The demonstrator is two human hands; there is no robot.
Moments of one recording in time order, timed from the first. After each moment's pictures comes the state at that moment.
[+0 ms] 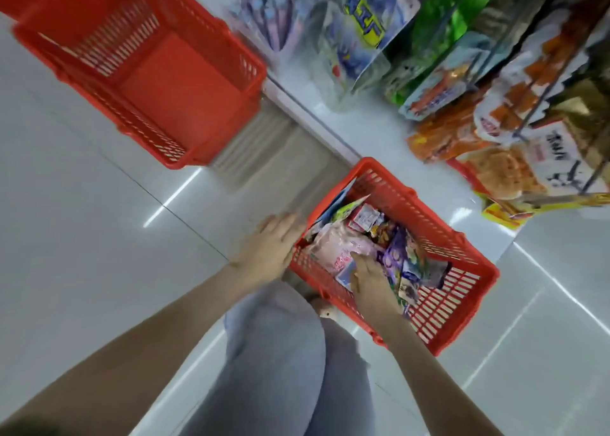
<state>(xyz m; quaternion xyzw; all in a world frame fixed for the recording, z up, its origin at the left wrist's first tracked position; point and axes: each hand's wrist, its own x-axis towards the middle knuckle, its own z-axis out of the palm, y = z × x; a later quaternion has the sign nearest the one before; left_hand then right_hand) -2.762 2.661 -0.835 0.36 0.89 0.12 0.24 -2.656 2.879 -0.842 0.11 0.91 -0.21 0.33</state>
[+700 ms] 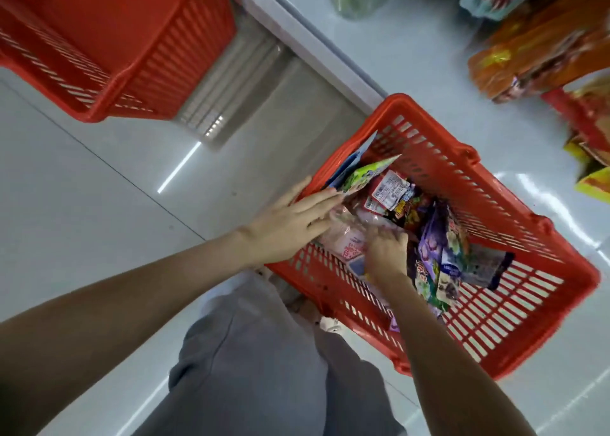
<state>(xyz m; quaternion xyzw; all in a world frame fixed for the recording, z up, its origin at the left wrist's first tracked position) -2.765 2.711 -0.985 0.56 0.82 0.05 0.12 -2.657 2.922 -1.056 0.08 0.92 0.00 0.38</state>
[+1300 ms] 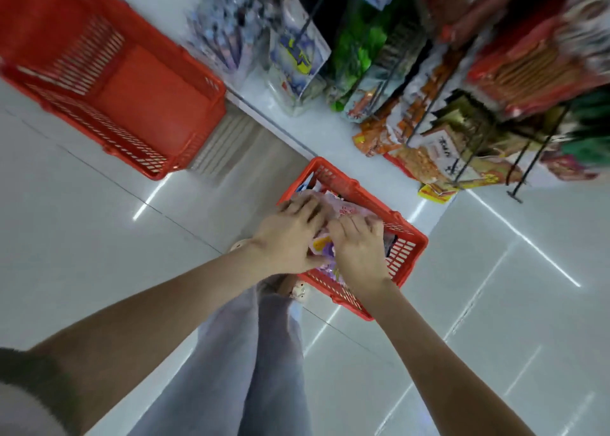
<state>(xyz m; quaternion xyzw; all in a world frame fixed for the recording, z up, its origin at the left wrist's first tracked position) -2.795 2.763 -0.675 0.43 0.87 0.14 0.19 -2.730 2.909 -0.644 -0.07 0.99 -0.09 -0.04</state>
